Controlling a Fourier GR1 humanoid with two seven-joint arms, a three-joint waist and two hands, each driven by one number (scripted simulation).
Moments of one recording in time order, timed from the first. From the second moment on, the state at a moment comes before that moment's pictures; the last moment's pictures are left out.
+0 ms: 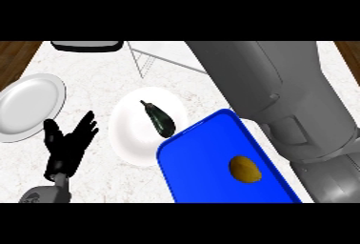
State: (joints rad) left arm -0.07 0.21 0.01 -1.34 0.16 0.03 0.26; right arm -1.69 -0.06 0.05 -0.62 0.90 -0.20 1.06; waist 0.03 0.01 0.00
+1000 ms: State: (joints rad) left arm -0.09 0.22 0.03 -1.32 0.16 0.00 0.27; right arm -1.66 -0.14 -0.04 -0.32 0.92 -0.37 0.79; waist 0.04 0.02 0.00
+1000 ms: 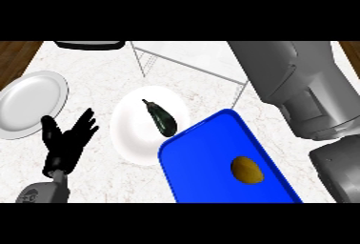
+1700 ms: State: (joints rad) left arm -0.07 0.21 0.03 -1.37 0.15 0.01 0.31; right arm -1.68 -0.14 -0.08 -0.29 0.91 -0.44 0.78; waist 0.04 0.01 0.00
